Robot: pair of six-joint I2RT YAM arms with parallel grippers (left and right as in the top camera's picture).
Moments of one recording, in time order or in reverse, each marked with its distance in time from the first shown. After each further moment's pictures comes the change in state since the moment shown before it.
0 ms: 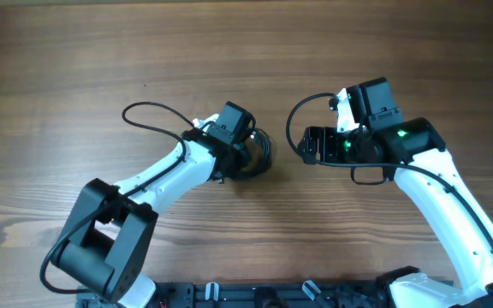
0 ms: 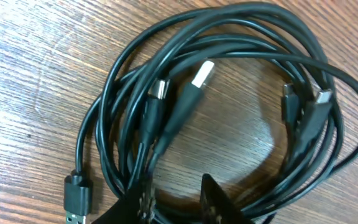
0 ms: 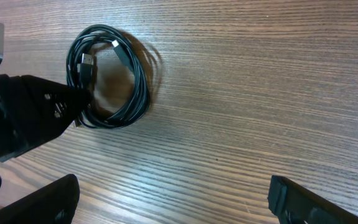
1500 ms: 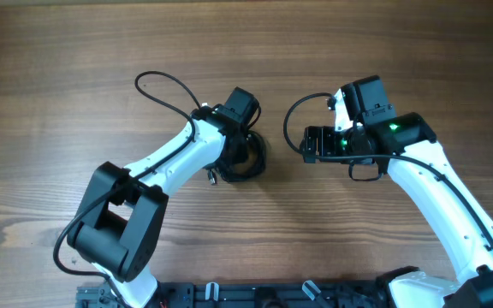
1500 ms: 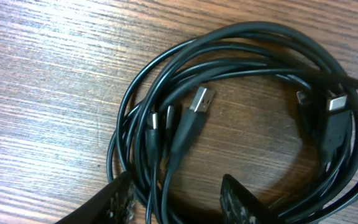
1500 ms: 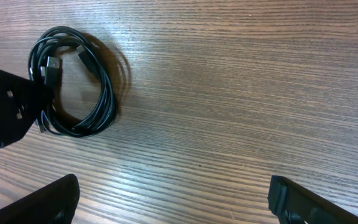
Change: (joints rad) left arm 0.006 0.110 0.200 -0.264 -0.123 0.277; right arm 0.000 0.058 0.000 0.013 0.053 -0.021
